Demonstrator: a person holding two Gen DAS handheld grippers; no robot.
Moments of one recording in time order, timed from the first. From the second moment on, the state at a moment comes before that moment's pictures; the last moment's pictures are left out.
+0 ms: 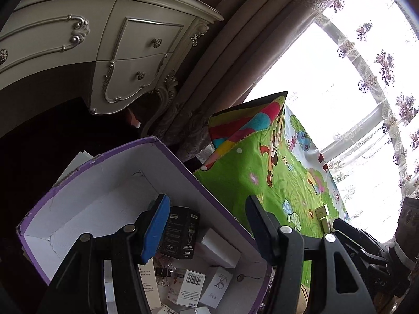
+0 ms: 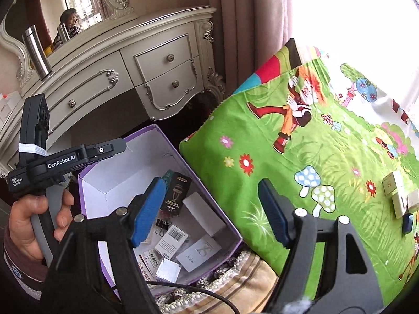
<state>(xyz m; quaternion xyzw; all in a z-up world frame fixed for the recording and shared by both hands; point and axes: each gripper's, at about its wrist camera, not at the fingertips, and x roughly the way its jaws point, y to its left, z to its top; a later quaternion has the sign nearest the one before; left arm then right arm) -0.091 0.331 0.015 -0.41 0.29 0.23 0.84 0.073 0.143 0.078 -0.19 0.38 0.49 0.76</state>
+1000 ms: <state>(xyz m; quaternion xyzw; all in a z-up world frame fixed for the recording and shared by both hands) 0.139 0.159 0.038 -0.26 0.41 0.08 0.87 0.283 -0.099 0.056 -0.03 0.40 0.25 0.88</state>
